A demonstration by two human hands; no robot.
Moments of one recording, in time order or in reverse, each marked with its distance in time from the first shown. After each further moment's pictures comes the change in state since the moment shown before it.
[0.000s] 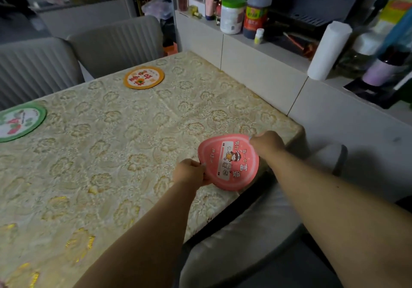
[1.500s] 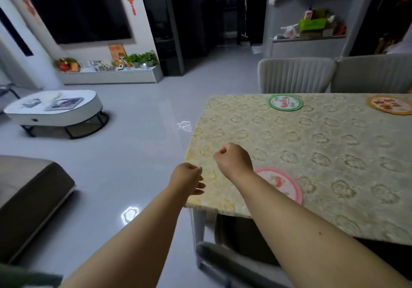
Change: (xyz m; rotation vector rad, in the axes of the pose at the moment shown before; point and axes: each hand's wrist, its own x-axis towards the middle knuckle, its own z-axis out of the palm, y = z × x) left_hand -0.335 -0.206 -0.585 -0.210 0.647 0.035; right_hand -0.645 -0.197 0.343 -0.088 -0.594 -0.962
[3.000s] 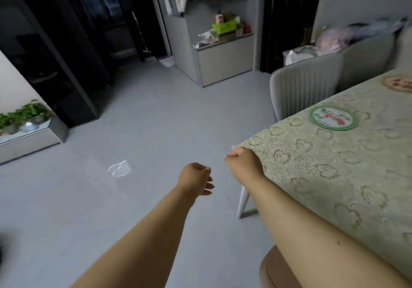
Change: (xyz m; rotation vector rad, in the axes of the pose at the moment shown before) left_hand 0.631 0.221 -0.207 0.310 -0.566 0.172; right_hand 0.541 -0.225 0.232 0.248 0.489 0.465
